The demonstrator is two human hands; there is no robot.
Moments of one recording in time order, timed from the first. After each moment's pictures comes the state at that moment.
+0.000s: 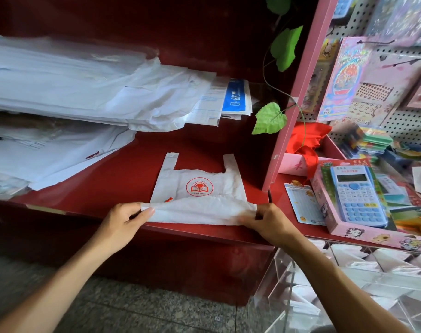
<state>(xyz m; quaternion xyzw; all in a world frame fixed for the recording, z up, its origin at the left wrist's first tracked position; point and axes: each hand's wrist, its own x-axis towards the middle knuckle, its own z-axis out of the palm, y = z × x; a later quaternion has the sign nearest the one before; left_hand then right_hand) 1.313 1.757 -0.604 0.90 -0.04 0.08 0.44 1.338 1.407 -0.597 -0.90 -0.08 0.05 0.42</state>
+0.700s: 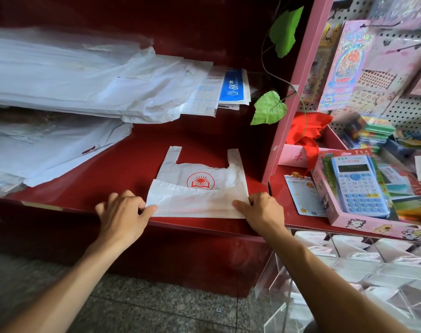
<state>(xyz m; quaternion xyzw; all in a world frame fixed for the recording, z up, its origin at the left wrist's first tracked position) 1.322 1.733 -0.606 0.98 0.08 0.12 0.13 1.348 1.438 -0.601 -0.95 0.08 -0.04 0.29</state>
